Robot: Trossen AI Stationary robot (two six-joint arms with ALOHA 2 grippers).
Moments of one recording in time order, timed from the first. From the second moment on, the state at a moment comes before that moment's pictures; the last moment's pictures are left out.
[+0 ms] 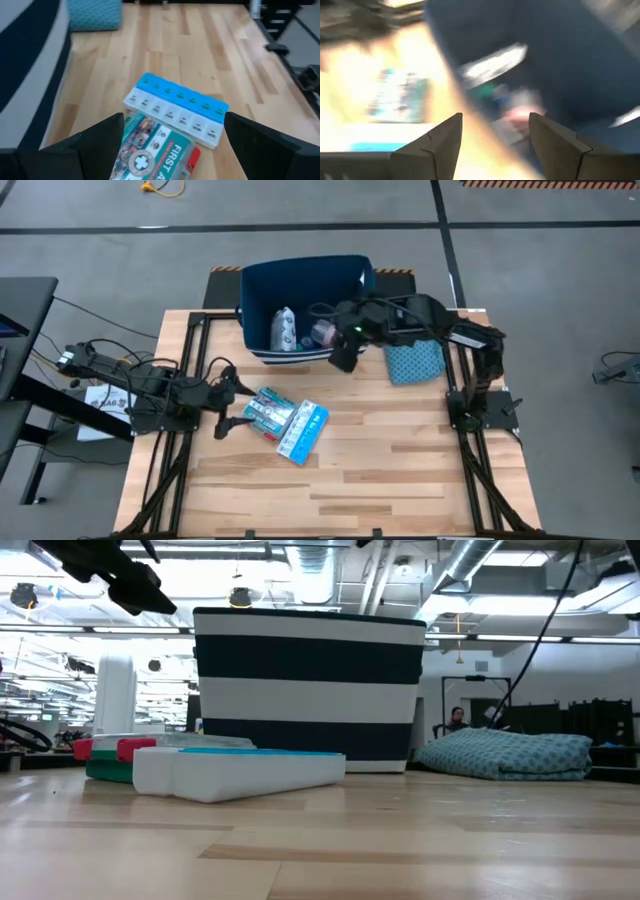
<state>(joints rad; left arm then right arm) -0.30 0.68 0.59 -0.43 -0.23 -0.17 -0.02 1.86 2.34 -1.38 0.39 0.19</state>
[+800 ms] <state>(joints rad) -0.51 0.72 0.59 -0.38 -0.21 -0.23 0.36 2.01 1.90 -1.17 0.57 1.15</state>
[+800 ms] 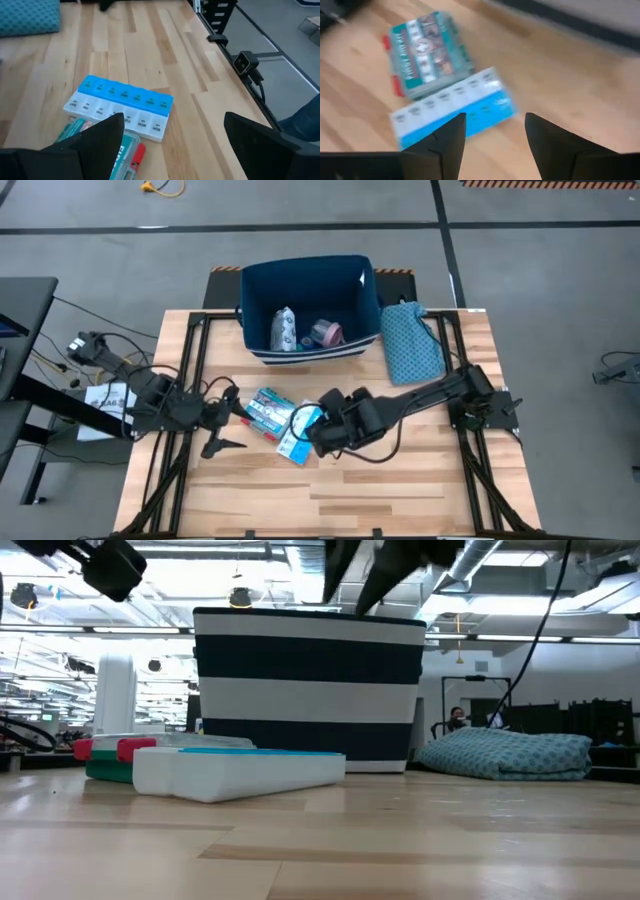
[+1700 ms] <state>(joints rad) -0.64 0.72 0.58 -0.35 -0.38 -0.29 0.49 2.01 1.36 -0.33 0.63 1.81</state>
